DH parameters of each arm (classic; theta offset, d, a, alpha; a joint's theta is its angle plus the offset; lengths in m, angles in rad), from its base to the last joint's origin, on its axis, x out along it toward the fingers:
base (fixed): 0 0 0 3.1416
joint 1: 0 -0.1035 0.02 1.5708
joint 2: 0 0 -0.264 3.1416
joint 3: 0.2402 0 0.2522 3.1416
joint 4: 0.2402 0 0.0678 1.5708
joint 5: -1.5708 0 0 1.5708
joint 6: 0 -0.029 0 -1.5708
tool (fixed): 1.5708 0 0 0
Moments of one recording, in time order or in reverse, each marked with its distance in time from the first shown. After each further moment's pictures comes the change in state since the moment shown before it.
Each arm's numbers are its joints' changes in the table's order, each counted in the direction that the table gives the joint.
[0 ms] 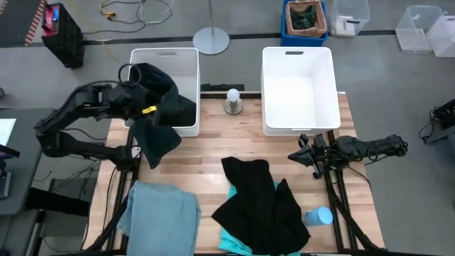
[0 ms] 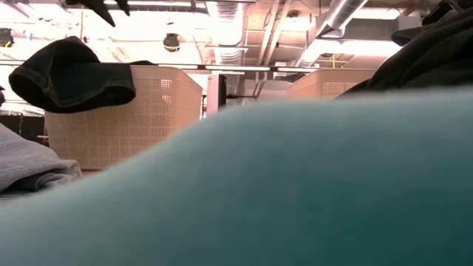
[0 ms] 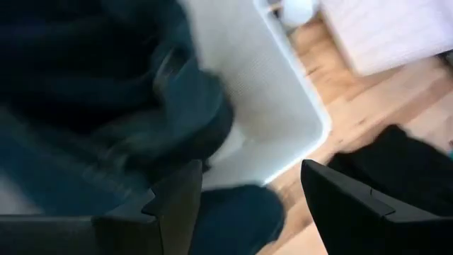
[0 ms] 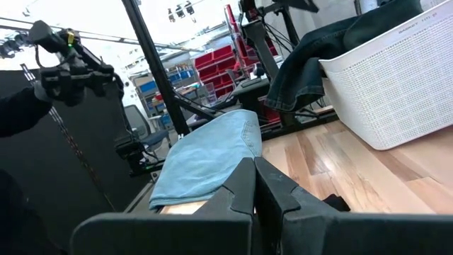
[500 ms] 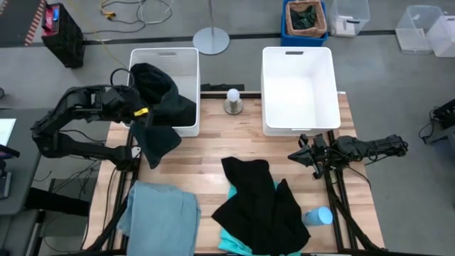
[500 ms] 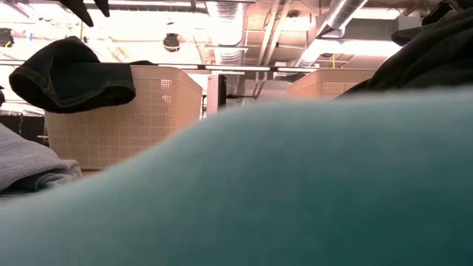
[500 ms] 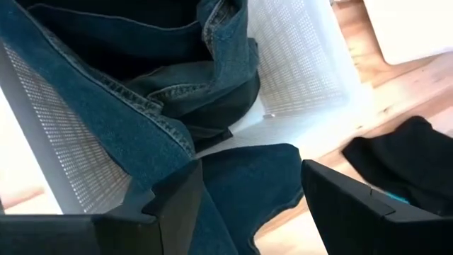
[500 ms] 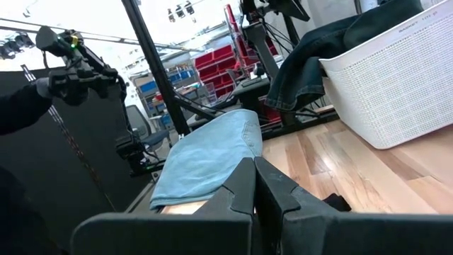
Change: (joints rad) left arm 0.023 -0.045 0.000 0.126 0.004 0.112; right arm 0.000 0.000 0.000 0.000 0.000 -0.006
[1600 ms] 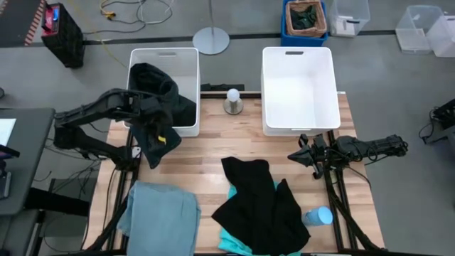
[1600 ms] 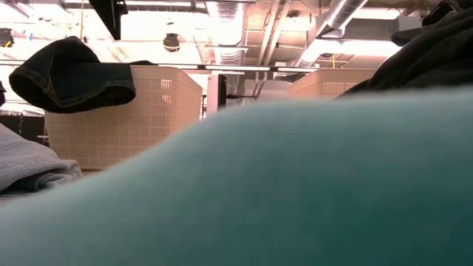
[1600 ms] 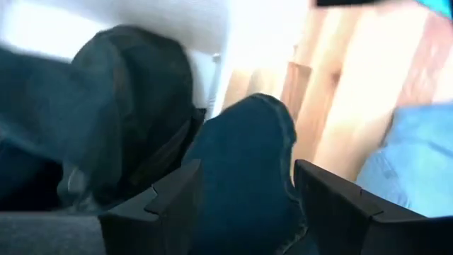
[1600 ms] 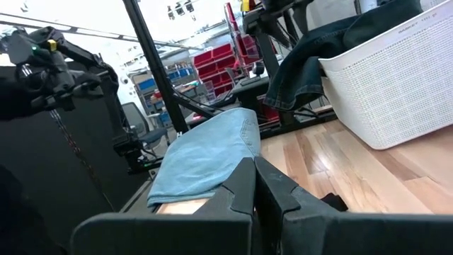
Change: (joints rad) left arm 0.097 0.230 0.000 0.001 -0.184 -0.794; right arm 0.000 0.000 0.000 0.006 0.000 0.017
